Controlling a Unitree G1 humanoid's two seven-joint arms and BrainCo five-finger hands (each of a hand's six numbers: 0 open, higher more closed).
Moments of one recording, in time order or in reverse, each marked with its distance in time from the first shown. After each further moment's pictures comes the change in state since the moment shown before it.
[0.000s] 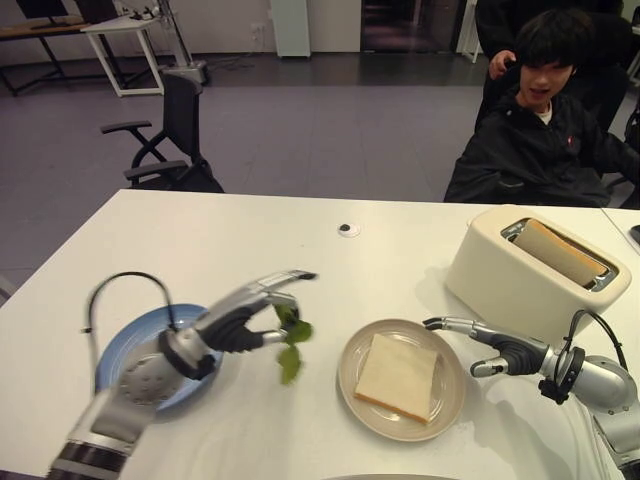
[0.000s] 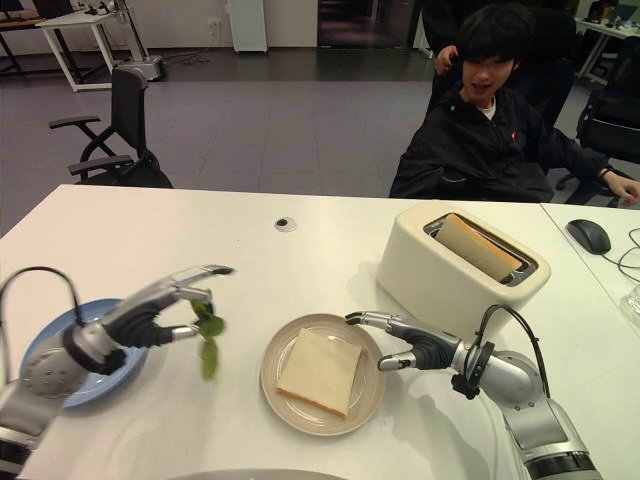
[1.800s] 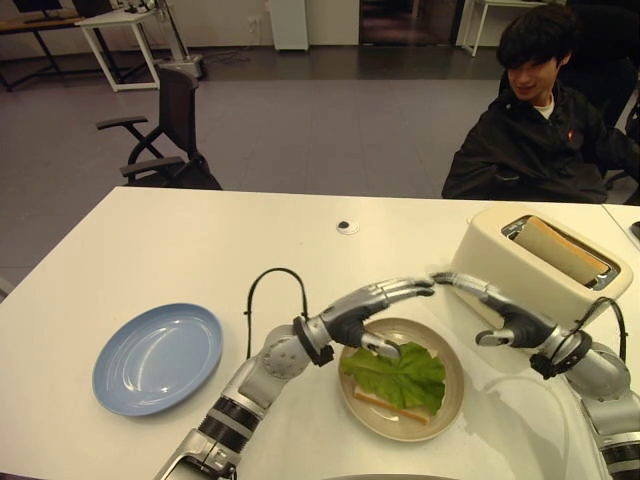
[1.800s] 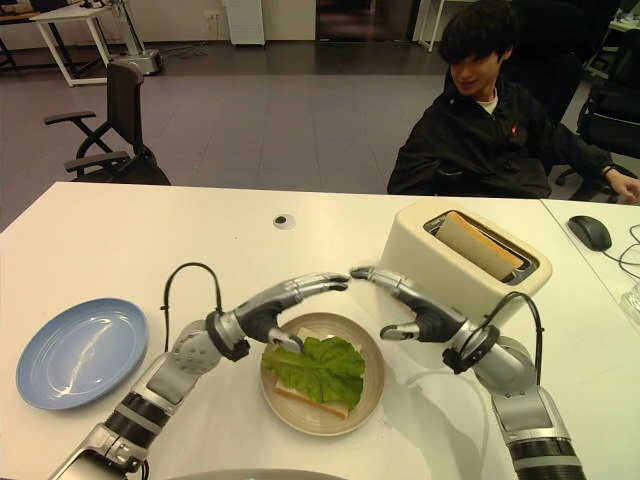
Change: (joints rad) left arm -0.218 -0.435 -0.195 0.249 0.115 0.016 0.050; right arm -0.065 0.125 -0.127 -0.046 -0.057 -0.117 -0.281
